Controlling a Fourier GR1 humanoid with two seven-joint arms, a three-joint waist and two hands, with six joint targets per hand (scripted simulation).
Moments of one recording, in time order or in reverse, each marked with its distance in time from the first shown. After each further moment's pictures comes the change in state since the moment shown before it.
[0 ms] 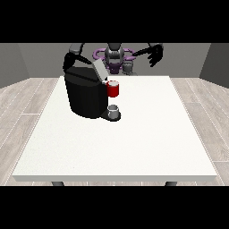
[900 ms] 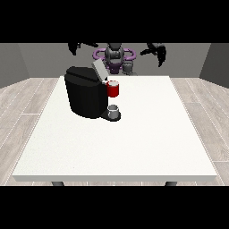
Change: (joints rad) left arm 0.248 -0.081 -0.075 -0.203 0.176 -0.049 0.095; right arm -0.196 -0.111 -0.012 -0.083 -0.059 0.155 0.138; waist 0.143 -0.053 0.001
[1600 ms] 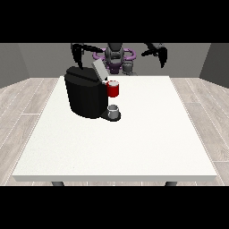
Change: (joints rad) left arm 0.095 0.013 -0.112 -0.287 0.109 0.032 0.084; right arm -0.185 0.000 -0.072 0.142 -0.105 0.013 0.063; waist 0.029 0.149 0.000
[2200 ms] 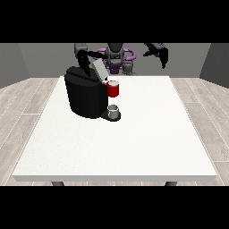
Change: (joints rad) left arm 0.096 0.026 -0.026 -0.207 0.056 0.012 0.054; right arm -0.103 0.010 0.047 0.085 0.022 0.018 -0.043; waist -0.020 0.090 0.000
